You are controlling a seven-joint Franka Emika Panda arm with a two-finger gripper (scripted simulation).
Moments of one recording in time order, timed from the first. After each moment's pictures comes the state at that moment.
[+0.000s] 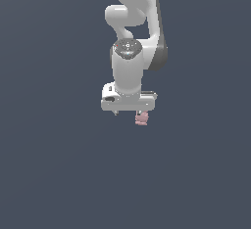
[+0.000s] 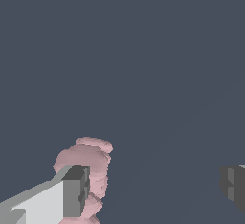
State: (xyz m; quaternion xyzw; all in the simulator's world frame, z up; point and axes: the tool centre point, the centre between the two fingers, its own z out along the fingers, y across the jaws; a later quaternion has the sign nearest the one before) arm 0.000 0.010 0.164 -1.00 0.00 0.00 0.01
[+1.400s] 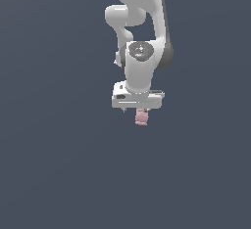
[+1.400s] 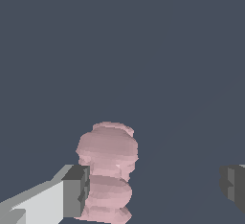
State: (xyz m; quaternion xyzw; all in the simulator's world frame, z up) arm -0.027 0.045 0.146 -1.00 0.02 0.01 0.01
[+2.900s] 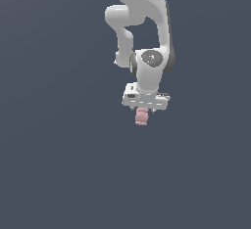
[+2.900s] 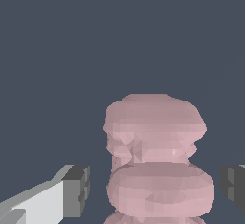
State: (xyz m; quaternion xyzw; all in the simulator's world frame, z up) arm -0.063 0.085 0.098 -1.00 0.07 0.00 0.00
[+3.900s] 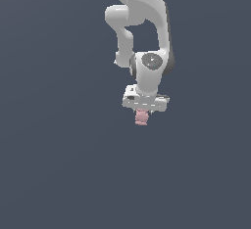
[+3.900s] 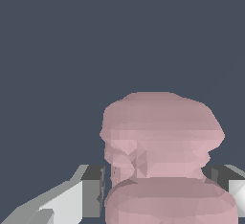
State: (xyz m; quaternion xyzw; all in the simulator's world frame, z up) arm -0.062 0.085 0.088 -1.00 0.07 0.00 0.00
